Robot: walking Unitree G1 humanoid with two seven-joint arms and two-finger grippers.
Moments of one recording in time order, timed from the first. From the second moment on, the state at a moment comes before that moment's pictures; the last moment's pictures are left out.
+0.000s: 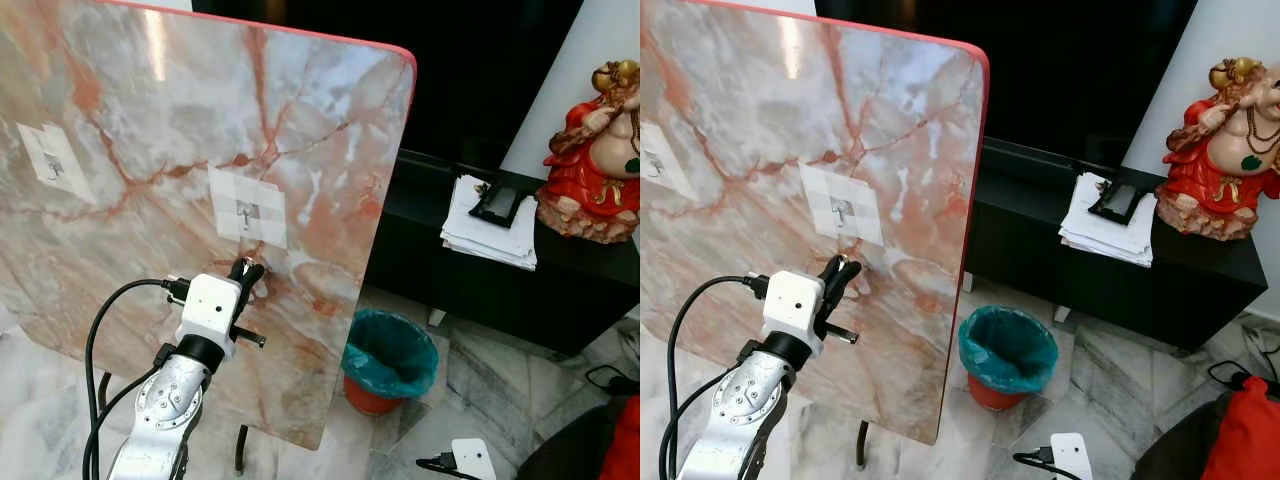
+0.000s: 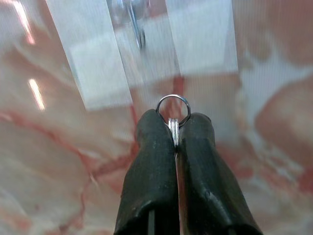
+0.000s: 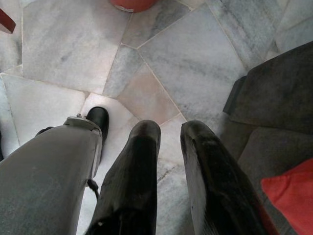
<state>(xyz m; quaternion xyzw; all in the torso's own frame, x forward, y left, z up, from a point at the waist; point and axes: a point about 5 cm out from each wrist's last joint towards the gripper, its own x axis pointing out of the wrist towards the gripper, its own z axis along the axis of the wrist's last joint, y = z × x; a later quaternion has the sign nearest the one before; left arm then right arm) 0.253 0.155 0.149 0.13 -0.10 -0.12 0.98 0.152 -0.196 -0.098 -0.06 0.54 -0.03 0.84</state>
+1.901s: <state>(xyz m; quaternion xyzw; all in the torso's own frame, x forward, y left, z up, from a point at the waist) 0.259 0.153 0.182 0.14 -0.13 -0.11 0.98 0.152 -0.202 -0.097 -0.07 0.54 -0.02 0.84</state>
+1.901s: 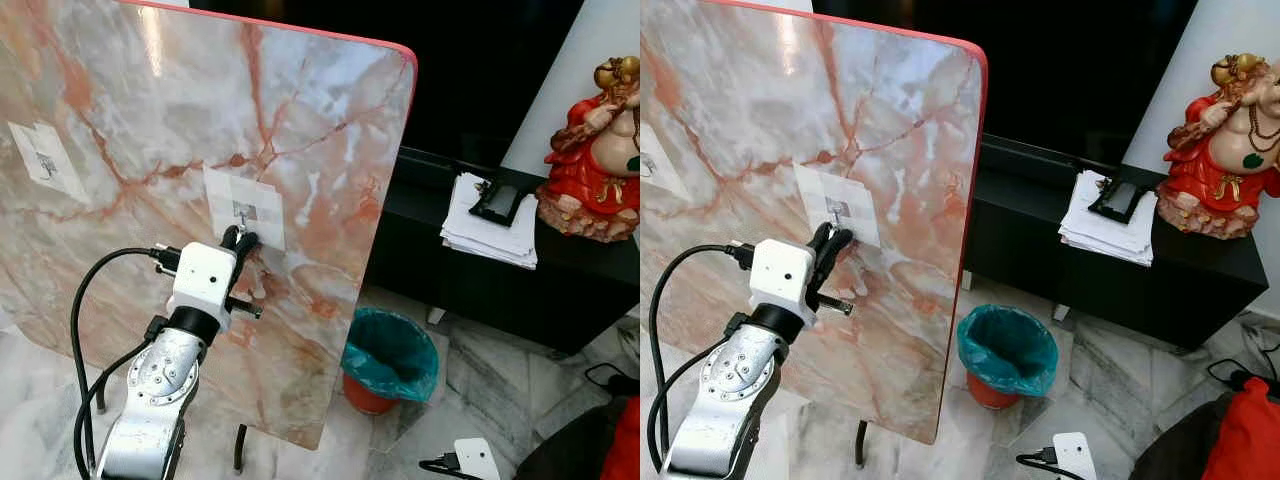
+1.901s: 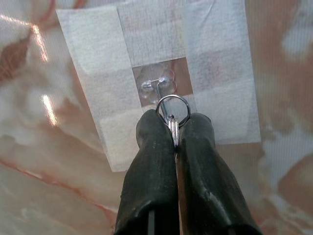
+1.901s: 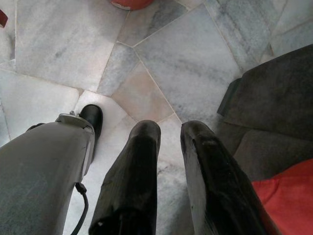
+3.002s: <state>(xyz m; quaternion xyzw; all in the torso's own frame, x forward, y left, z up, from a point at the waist) 0.258 0.150 0.186 0.08 -0.08 -0.11 0.99 0.151 -0.205 -0.097 -0.07 0.54 -0.02 0.84</state>
